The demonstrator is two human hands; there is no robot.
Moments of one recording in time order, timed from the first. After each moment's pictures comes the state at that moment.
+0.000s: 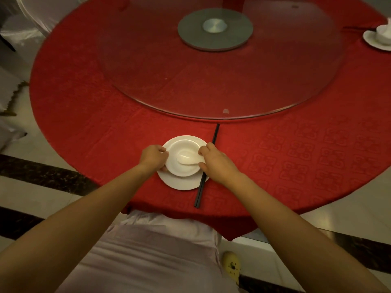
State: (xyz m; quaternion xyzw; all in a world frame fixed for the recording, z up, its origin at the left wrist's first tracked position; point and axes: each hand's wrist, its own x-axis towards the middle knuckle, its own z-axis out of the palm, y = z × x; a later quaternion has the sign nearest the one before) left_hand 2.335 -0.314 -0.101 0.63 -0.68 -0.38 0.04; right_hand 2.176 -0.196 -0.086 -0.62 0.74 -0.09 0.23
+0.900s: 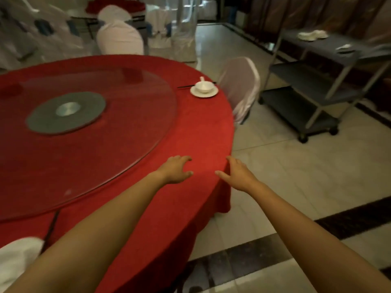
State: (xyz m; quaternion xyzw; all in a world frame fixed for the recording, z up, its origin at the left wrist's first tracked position) left_hand 1.877 -0.097 -0.010 0.15 -0.96 -0.19 -0.10; right_hand 1.776 0.099 -0.018 -0.29 0.91 -0.21 0.19
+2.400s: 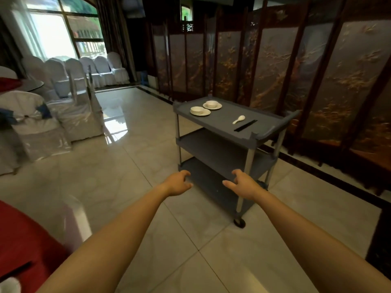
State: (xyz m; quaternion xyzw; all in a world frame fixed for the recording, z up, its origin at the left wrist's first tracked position) left_hand 0.919 0.052 0.085 0.01 -0.96 -0.24 -0.11; right_hand 0.871 0.284 0.056 -0.07 0.94 -0.30 0.12
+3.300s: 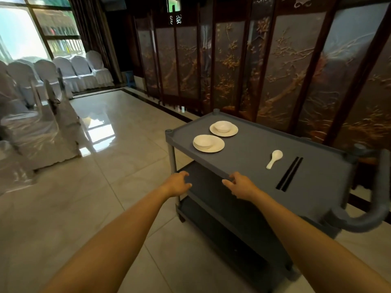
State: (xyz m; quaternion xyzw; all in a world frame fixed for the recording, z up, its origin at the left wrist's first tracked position) left_hand 0.356 -0.100 0.056 0.01 -0.96 -0.25 -0.12; right_hand 0.337 0.122 0.044 -0.01 0.93 -0.33 0.15
